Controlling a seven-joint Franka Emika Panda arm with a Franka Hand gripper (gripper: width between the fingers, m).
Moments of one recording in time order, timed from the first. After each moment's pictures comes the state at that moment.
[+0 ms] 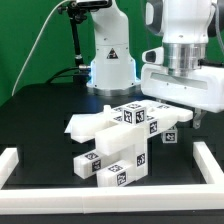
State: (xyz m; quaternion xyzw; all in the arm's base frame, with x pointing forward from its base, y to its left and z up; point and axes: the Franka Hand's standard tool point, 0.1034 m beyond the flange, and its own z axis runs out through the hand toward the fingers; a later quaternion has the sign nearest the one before) arm 0.446 0.126 0.031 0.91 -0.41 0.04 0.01
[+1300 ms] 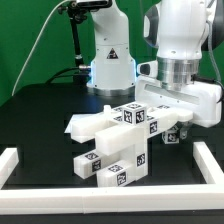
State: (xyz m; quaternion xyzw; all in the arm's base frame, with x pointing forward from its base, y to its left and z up) arm 0.441 0.115 0.011 0.91 -0.41 0.04 0.03
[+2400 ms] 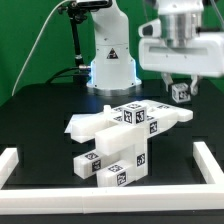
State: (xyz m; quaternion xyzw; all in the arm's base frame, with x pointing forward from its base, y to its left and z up) arm 0.421 0.126 0.125 0.93 -0.37 -0.01 -0.05
